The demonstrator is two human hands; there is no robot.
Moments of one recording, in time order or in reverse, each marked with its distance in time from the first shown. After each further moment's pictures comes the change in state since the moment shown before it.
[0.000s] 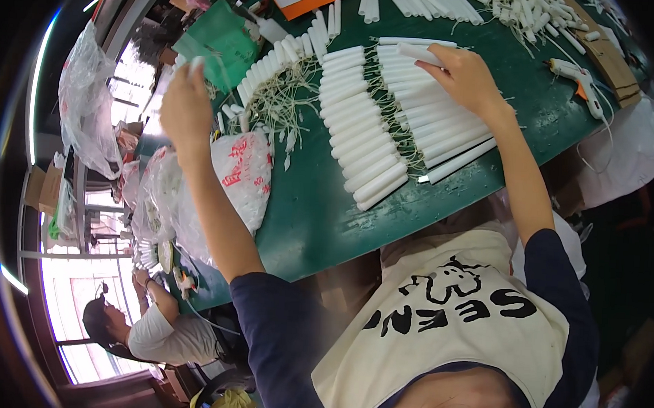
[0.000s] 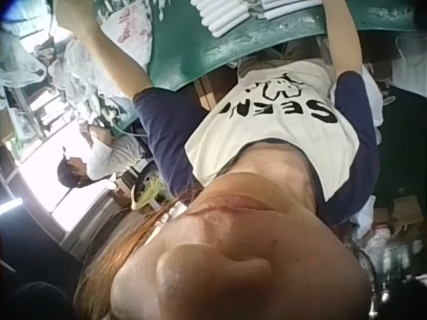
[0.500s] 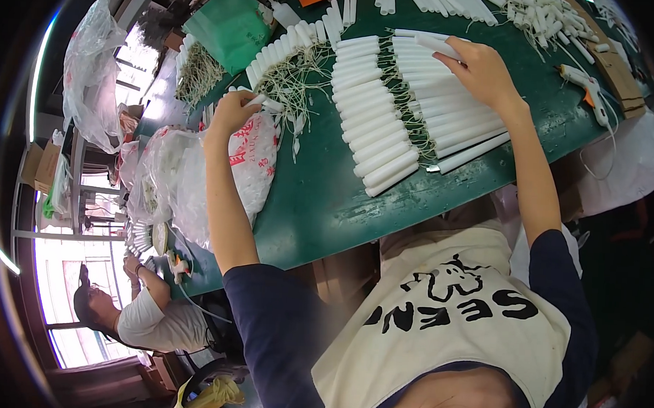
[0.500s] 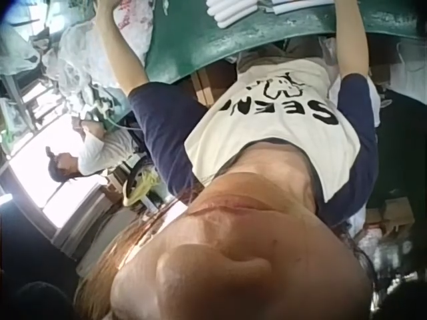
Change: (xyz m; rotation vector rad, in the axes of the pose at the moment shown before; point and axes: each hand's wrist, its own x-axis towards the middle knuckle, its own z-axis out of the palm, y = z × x) left_hand -0.041 -0.073 0.093 -0.323 -0.808 0.064; right_hand 0.001 -0.004 -0.008 -0.019 -0.080 0.023
